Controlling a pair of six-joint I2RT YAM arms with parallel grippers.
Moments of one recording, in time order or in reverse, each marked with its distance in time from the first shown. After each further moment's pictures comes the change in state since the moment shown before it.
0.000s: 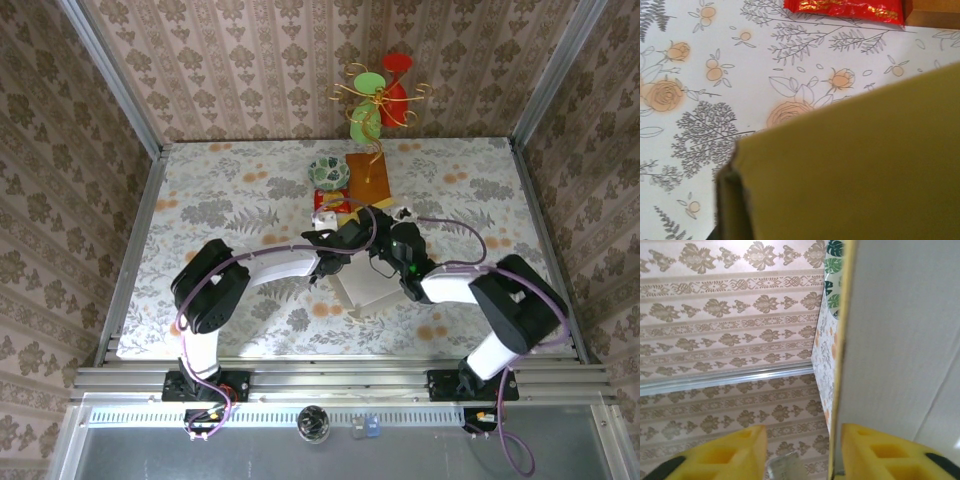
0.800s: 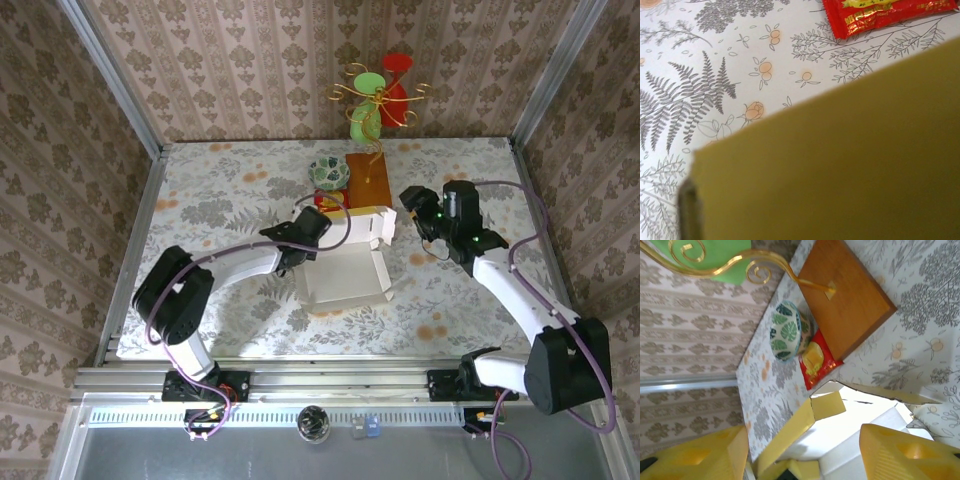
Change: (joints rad) left arm 0.200 -0.209 -0.227 0.185 0.124 0.595; right arm -0.330 -0.317 0.290 -0.980 -0.253 -0.451
